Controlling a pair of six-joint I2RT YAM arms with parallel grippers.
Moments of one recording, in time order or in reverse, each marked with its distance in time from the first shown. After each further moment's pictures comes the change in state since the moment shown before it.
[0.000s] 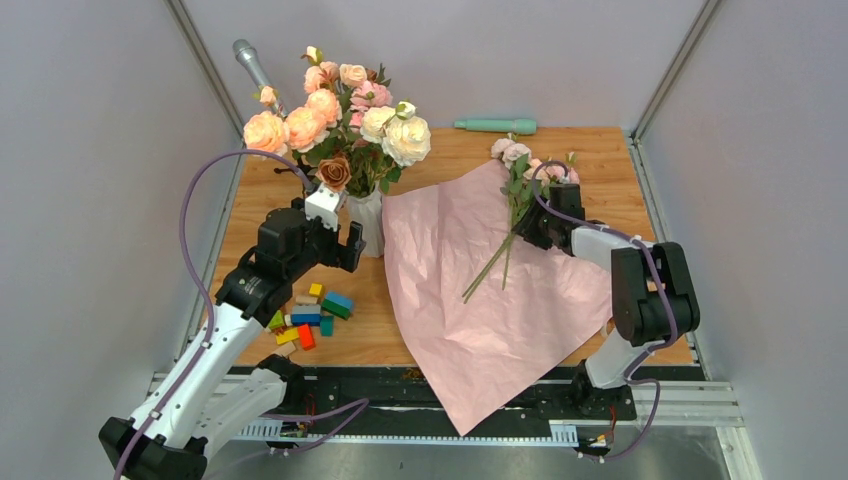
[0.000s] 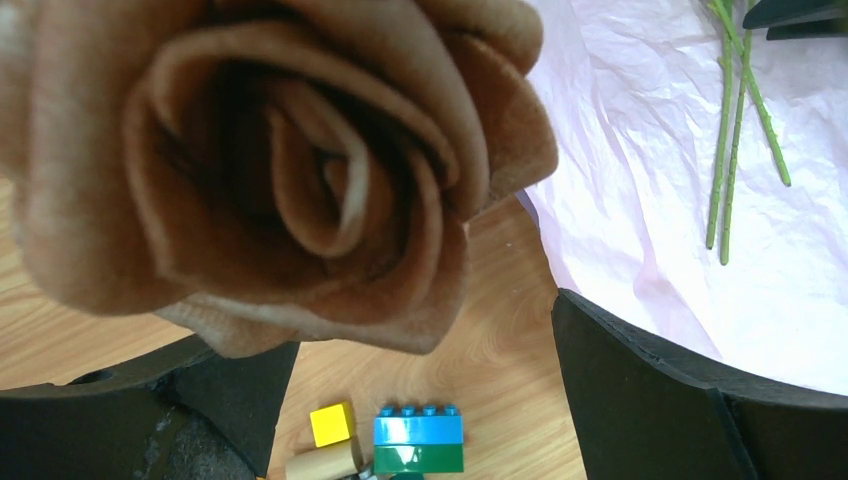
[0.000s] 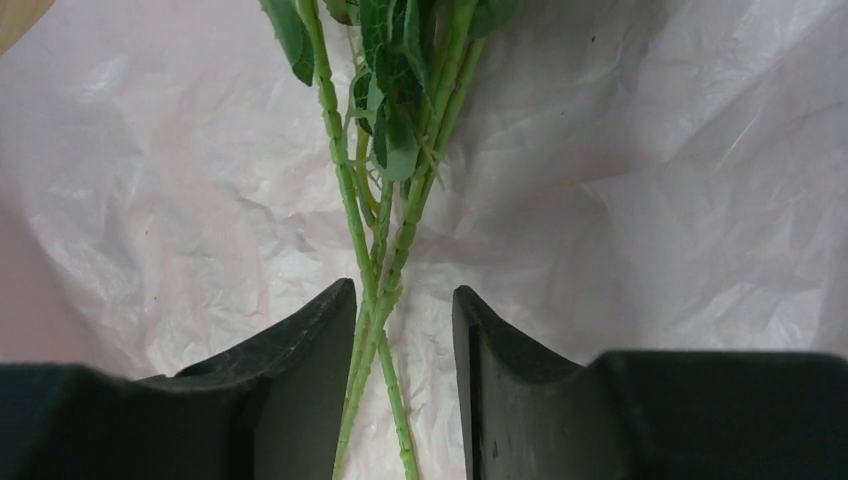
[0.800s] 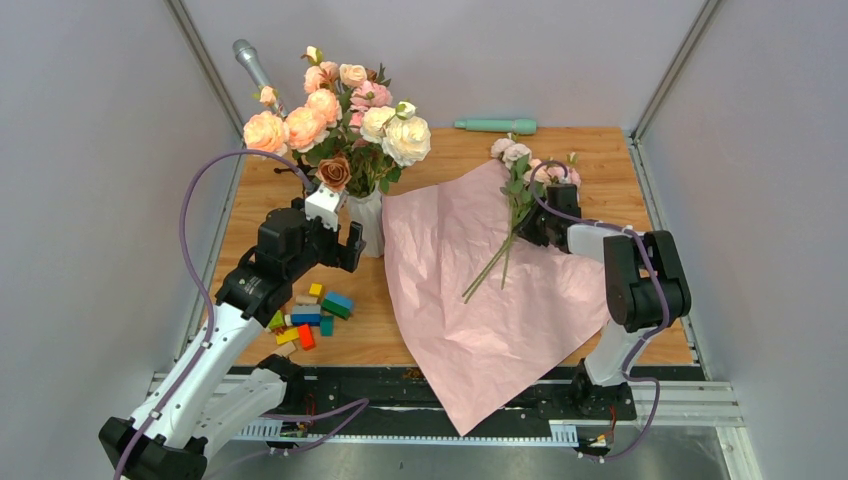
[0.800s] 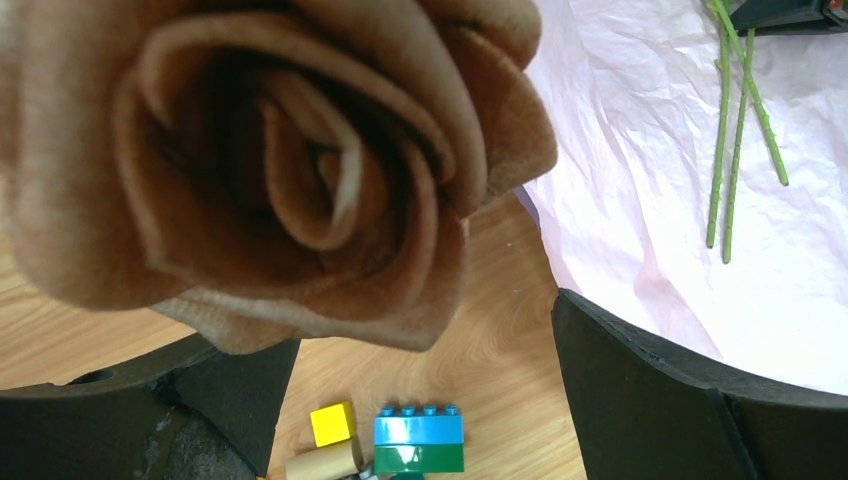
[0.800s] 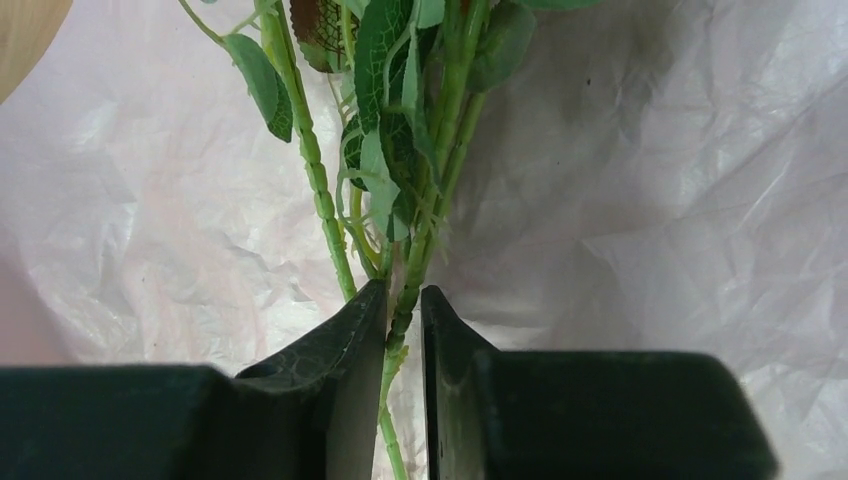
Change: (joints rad) left arm 0.000 0.000 0.000 0.000 0.000 0.002; right arm -0.013 0.105 0.024 0.082 0.008 0.058
